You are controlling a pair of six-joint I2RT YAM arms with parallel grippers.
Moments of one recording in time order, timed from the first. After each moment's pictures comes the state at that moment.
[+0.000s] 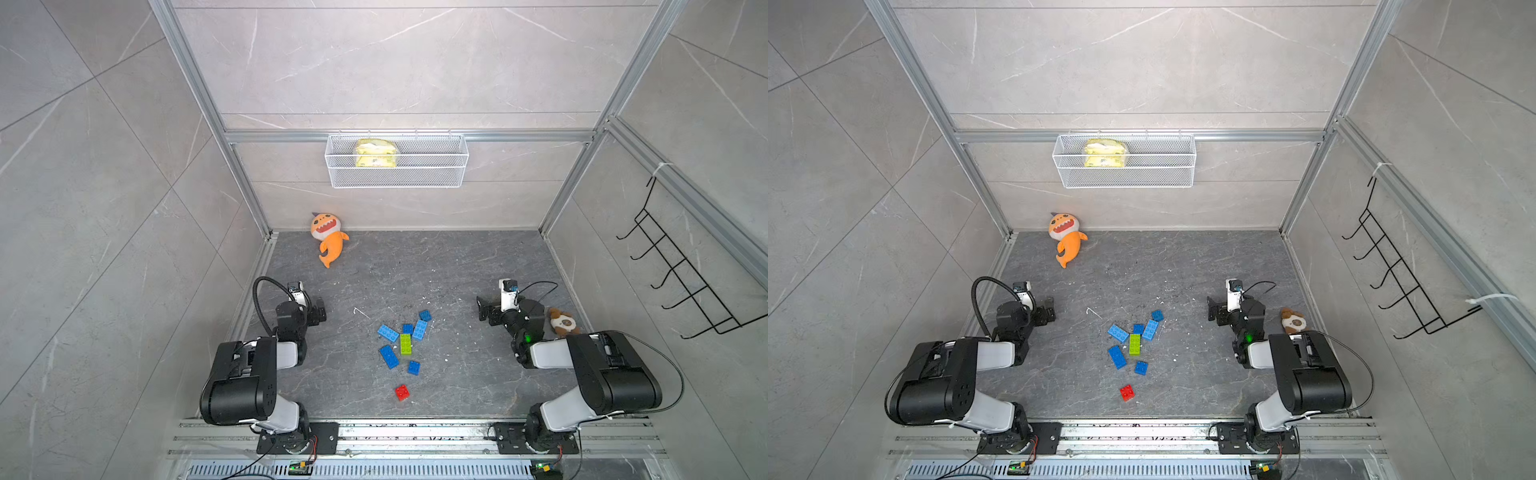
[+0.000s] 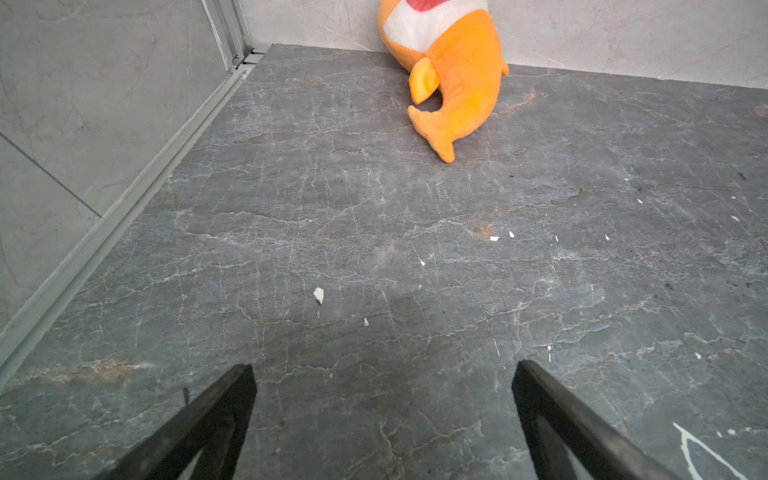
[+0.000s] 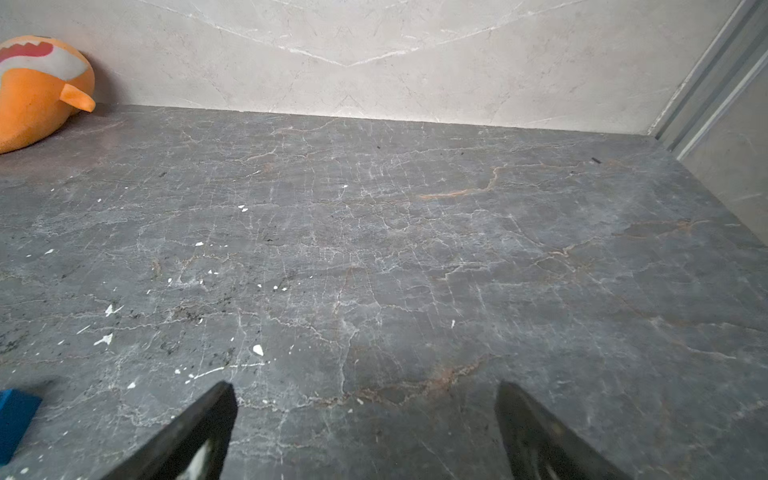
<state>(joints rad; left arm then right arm) 0.06 1.50 0.35 0.71 0.01 -0.02 0.05 1.55 0.32 0.89 -0.15 -0.04</state>
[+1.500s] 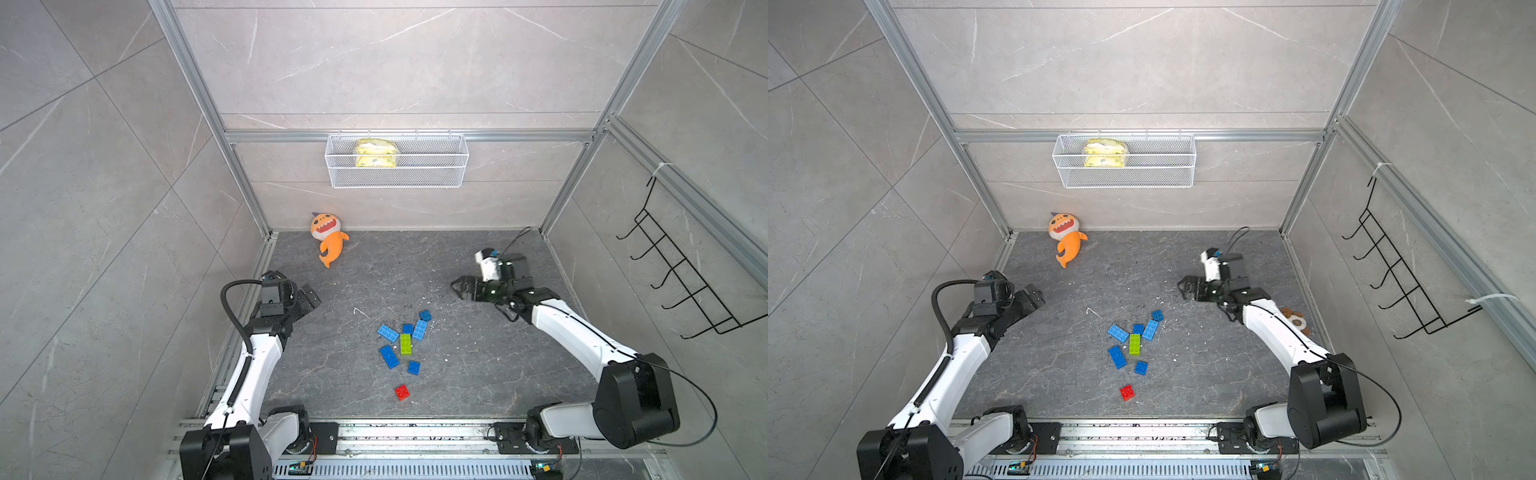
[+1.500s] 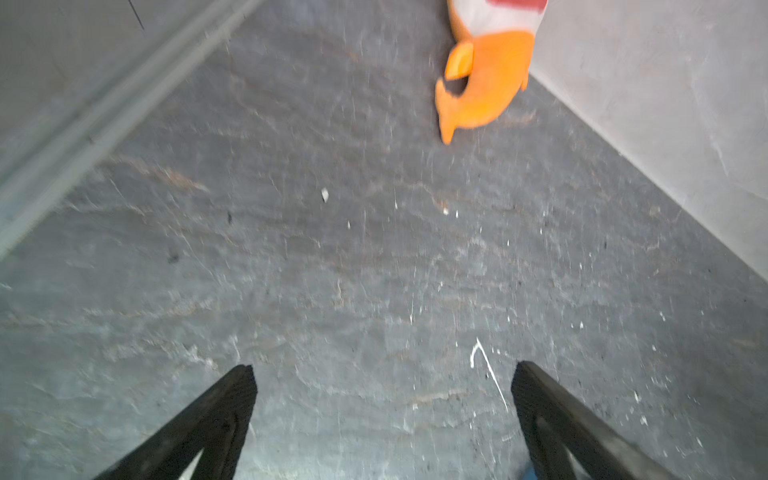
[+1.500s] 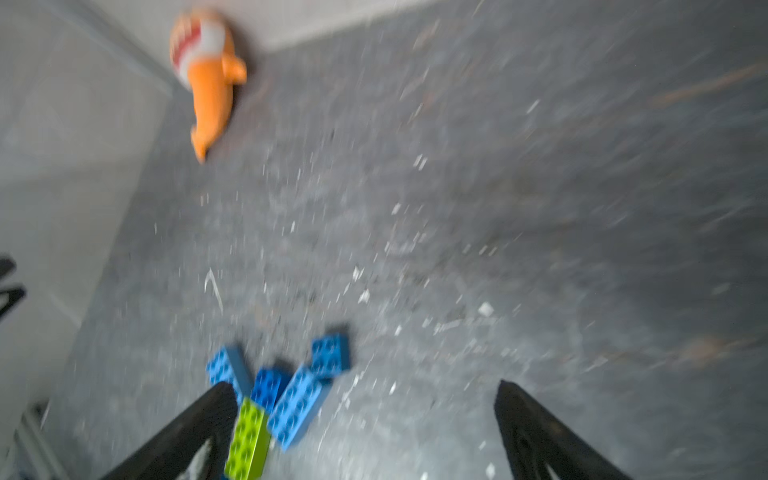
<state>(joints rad) 0.04 1.10 0.77 -0.50 0.08 -0.52 0.33 1.40 0.95 -0.38 -0.34 0.28</state>
